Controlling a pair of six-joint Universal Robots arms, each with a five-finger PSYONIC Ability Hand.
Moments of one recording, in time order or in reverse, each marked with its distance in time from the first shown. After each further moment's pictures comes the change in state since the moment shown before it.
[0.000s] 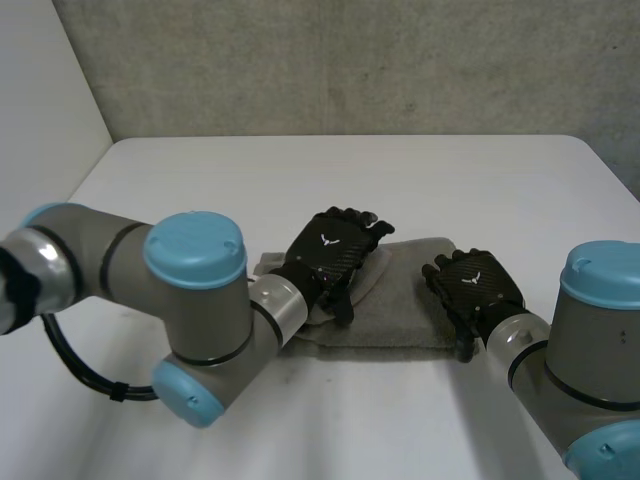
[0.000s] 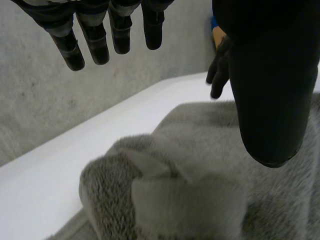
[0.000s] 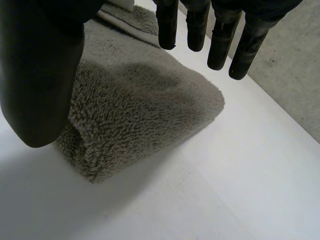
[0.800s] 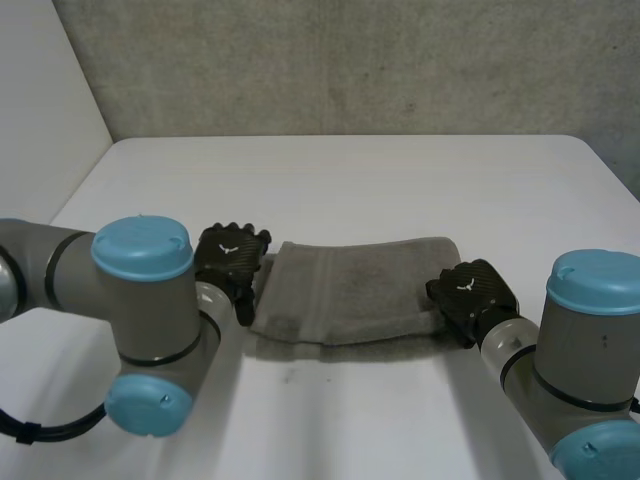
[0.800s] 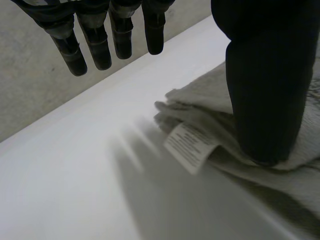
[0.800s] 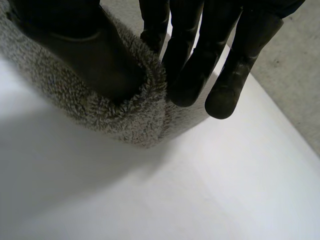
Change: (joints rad) left arm 0.124 0.088 -0.179 -0.035 -0.344 0.087; right arm 0.005 0.055 -0.006 -0.040 0.019 -0.102; left_hand 0.048 0.047 0.048 0.049 0.043; right_hand 1.054 1.048 1.055 1.037 1.067
